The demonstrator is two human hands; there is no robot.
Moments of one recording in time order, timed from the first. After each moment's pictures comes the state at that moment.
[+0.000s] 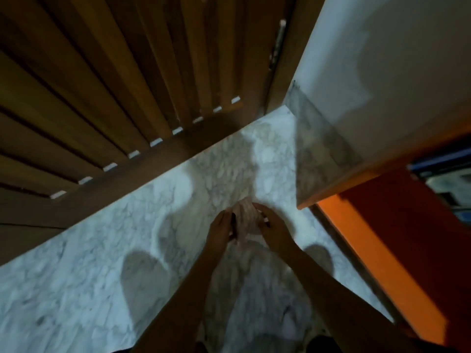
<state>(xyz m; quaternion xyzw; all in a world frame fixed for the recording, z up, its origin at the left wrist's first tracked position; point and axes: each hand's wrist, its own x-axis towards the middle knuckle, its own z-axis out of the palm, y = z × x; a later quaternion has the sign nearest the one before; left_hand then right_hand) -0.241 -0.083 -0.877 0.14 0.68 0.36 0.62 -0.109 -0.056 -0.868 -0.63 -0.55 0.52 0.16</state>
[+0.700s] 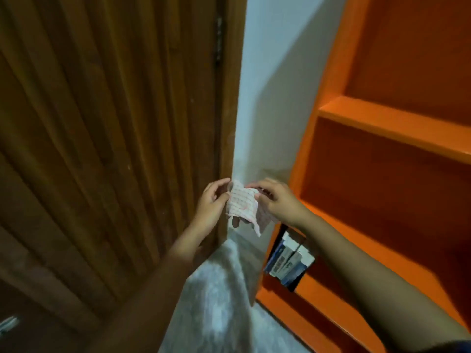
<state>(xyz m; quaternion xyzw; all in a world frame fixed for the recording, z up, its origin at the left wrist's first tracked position) -0.229 -0.051 -0.226 0.58 0.47 0.49 0.44 -0.049 -0.071 -0.181 -0.53 -0.78 0.19 0.28</state>
